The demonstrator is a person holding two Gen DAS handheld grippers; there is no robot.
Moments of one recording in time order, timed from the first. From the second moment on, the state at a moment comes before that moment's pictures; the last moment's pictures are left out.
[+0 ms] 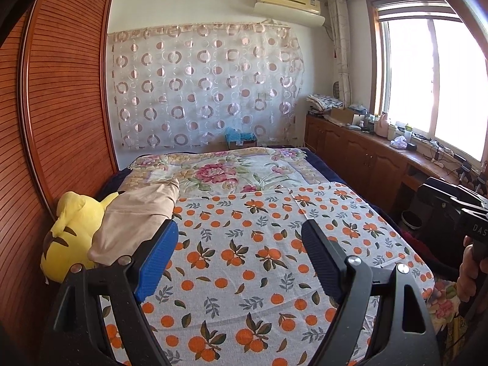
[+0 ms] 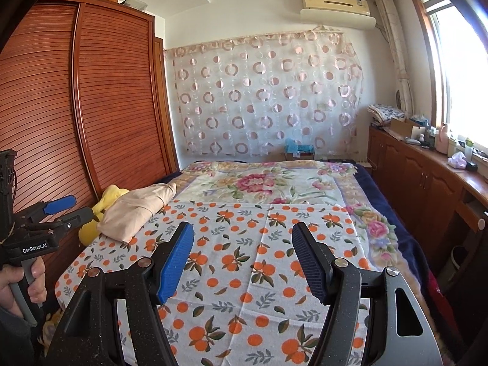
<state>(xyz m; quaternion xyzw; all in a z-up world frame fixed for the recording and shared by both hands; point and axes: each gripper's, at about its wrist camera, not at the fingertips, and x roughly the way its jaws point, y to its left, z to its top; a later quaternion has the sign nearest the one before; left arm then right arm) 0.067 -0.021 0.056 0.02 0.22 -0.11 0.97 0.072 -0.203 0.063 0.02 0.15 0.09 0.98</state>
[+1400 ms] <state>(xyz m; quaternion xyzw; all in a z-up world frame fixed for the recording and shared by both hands) 0.060 -0.019 0.061 0.02 0.21 -0.11 0.97 0.073 -0.212 0.060 0.01 0.15 0.10 0.98</state>
